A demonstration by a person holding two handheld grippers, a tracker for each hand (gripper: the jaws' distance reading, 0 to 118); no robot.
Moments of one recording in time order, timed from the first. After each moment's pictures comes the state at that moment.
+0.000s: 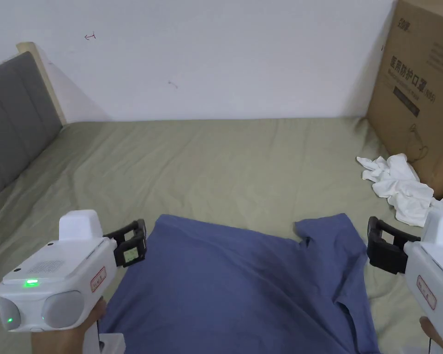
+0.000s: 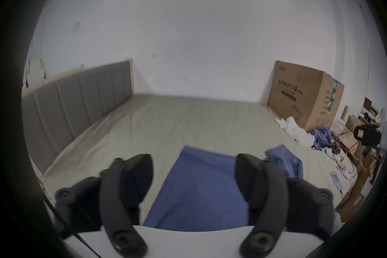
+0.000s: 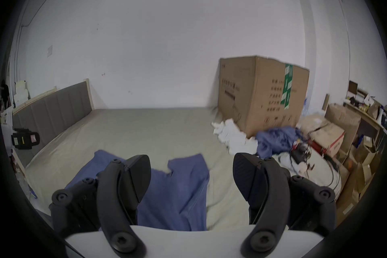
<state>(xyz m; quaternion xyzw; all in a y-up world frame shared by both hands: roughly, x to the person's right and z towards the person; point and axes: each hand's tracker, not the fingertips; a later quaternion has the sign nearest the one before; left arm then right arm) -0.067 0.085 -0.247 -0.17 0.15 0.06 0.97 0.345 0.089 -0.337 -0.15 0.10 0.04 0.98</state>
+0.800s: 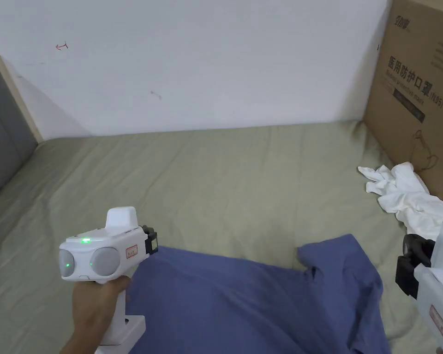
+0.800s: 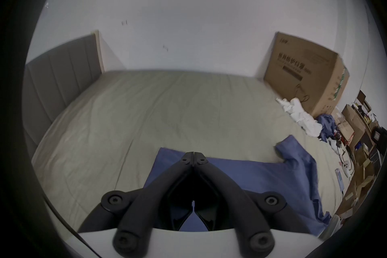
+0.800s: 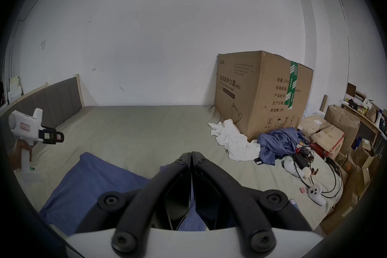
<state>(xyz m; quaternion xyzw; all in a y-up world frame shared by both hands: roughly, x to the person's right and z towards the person) -0.141 0.001 -0.483 -0.33 0.07 0.08 0.94 0.321 0.062 -0.422 -0.18 0.08 0.05 0.98</state>
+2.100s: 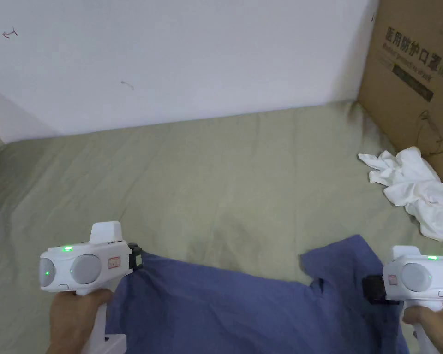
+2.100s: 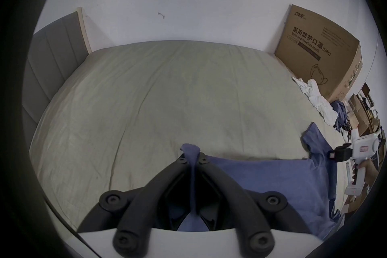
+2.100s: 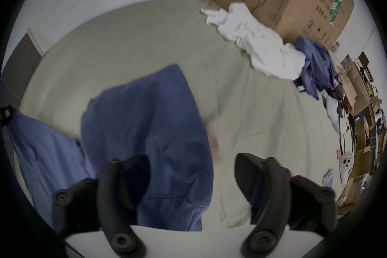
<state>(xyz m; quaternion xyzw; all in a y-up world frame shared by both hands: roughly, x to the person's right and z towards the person) -0.172 -0.044 -0.555 -0.40 0.06 0.08 0.91 0.322 -0.133 -0.638 -0.54 0.02 0.07 0.84</state>
